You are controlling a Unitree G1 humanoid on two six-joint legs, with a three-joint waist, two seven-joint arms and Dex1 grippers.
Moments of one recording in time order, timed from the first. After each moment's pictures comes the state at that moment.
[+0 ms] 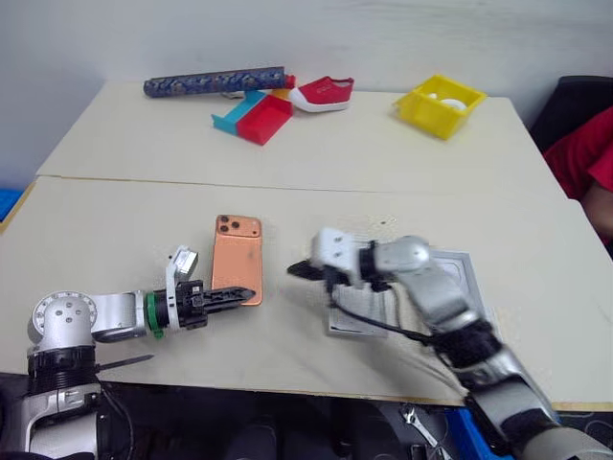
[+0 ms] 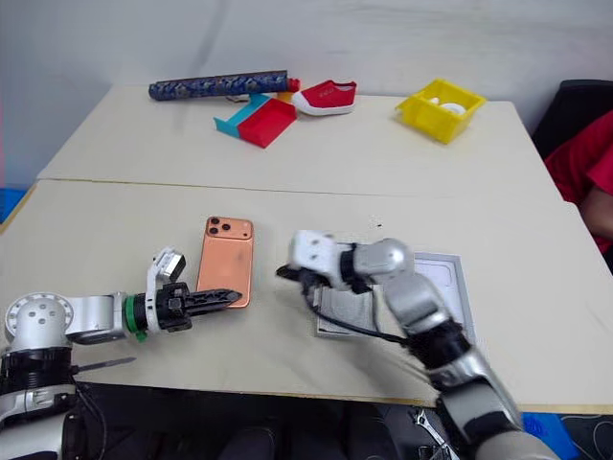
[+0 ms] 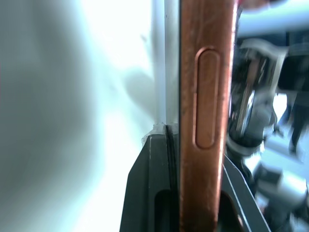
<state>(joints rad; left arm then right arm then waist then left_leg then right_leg) -0.39 0.64 0.30 0.09 -1.31 1.61 -0.45 -0.54 -0.46 0.20 -0.23 0.10 0.45 1.07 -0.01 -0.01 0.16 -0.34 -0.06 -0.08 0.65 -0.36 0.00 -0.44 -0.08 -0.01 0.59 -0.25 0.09</state>
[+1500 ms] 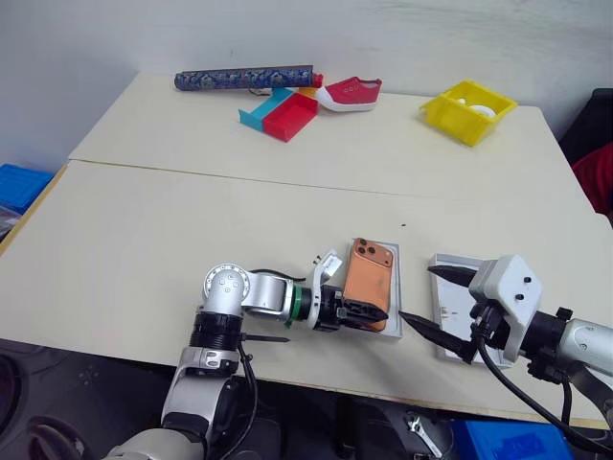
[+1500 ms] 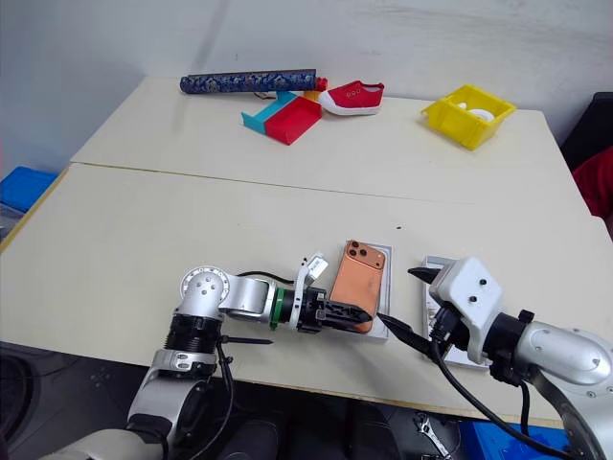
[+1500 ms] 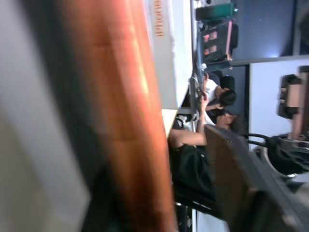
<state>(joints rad) -0.67 0.03 0.08 0.27 -1.19 1.61 -0.04 0.14 -0.77 -0.40 -0.90 0.55 0.83 0.73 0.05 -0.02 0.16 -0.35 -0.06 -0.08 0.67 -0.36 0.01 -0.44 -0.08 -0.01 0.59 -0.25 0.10</state>
